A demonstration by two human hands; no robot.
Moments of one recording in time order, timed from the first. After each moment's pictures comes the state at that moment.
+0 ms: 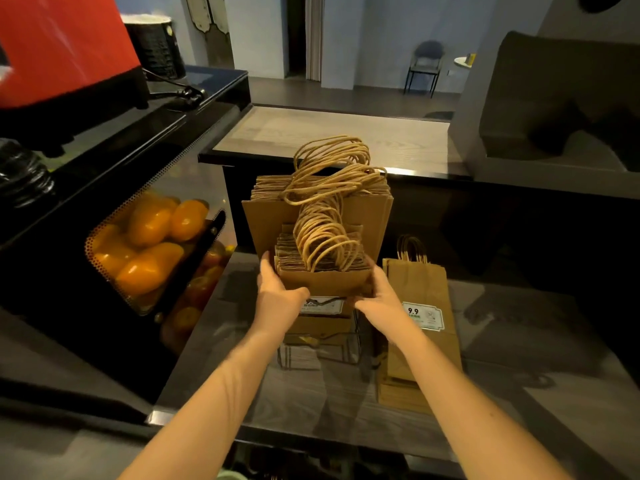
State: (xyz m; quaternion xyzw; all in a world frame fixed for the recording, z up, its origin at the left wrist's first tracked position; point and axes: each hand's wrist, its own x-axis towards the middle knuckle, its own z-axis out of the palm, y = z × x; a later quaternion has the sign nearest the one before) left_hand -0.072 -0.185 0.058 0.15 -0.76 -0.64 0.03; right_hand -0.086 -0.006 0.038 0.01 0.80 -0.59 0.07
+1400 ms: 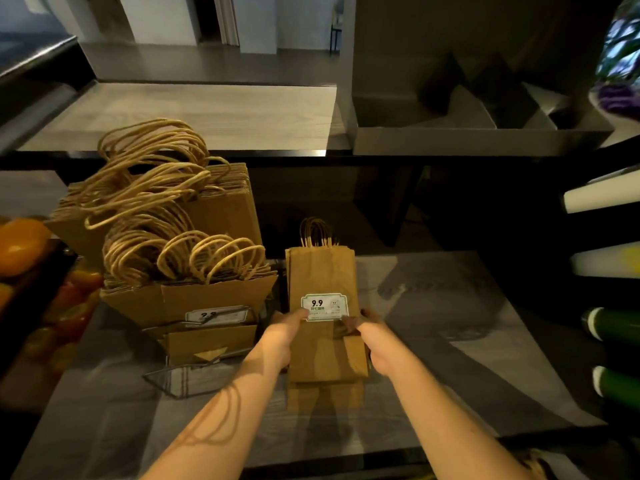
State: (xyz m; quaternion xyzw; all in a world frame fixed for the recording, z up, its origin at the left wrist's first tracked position) left_hand -0.105 -0.009 -0.025 0.30 -0.65 -0.62 -0.32; right_hand -0.068 0.148 -0.050 0.32 0.63 -0.70 0.14
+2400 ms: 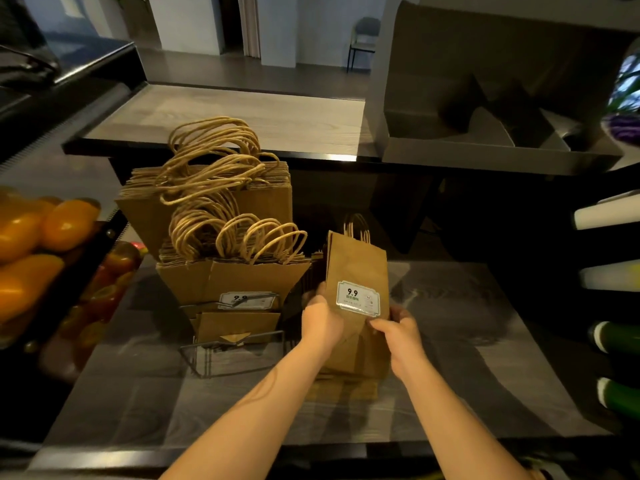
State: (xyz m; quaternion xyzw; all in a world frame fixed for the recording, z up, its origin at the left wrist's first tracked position) left_hand -0.069 0.005 0.012 0.06 -0.85 -0.51 -0.14; right_hand -0.039 0.141 -0.023 0.34 0.62 -0.70 -0.01
